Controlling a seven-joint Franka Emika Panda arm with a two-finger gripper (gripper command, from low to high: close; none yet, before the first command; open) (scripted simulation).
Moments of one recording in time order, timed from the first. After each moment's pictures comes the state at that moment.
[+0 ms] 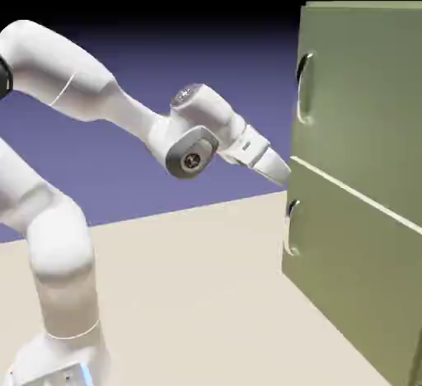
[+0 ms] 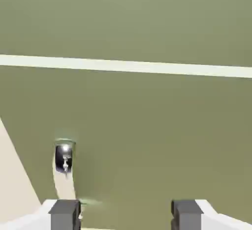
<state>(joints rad) -0.02 -0.58 0.04 -2.79 0.12 3.03 0.65</state>
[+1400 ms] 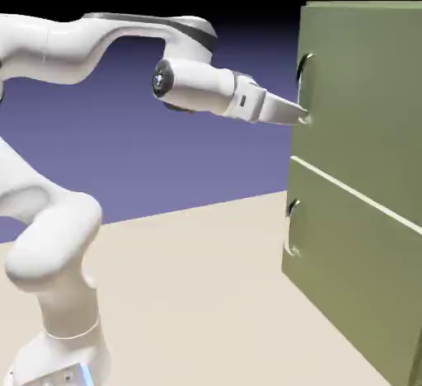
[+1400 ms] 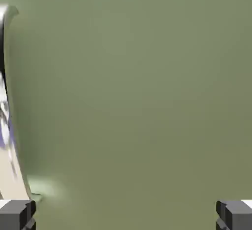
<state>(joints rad) -0.54 -0.71 0.59 -2.45 1.94 2.98 -0.79</state>
